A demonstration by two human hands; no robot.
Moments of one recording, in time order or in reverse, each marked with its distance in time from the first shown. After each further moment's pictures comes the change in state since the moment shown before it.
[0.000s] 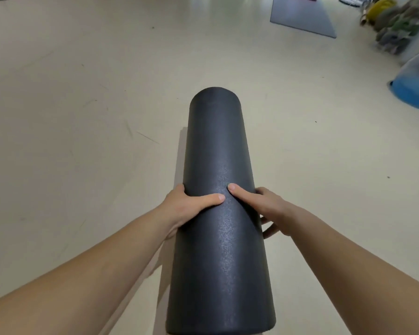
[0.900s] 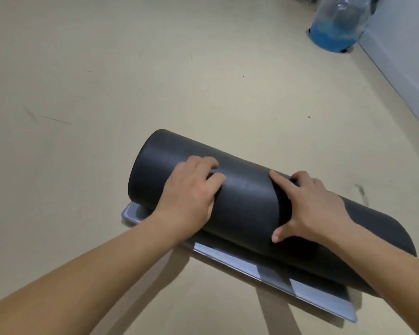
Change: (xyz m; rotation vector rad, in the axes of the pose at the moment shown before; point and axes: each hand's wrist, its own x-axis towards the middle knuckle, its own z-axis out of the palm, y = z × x) left_hand -0.048 -0.015 0.163 1.129 0.171 1.325; right_hand -0.112 0.185 -0.109 -0.952 0.458 -0.042
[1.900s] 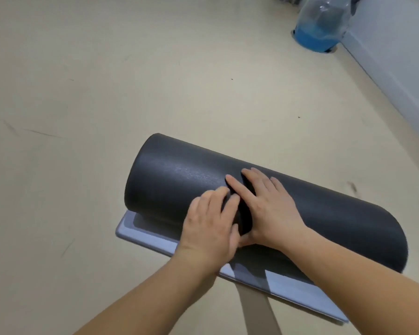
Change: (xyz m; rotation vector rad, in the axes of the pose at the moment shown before) left_hand -0.024 0.049 0.048 -0.122 -0.096 -0.091; right_hand 0.030 -0.043 0.035 -0.045 0.155 -0.285
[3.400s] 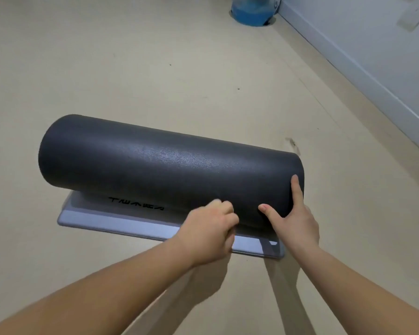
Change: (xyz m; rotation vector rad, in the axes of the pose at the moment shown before) left_hand -0.009 0.144 0.048 -0.049 -0.424 0.367; right_hand -0.189 0.118 0.124 0.805 0.290 0.988
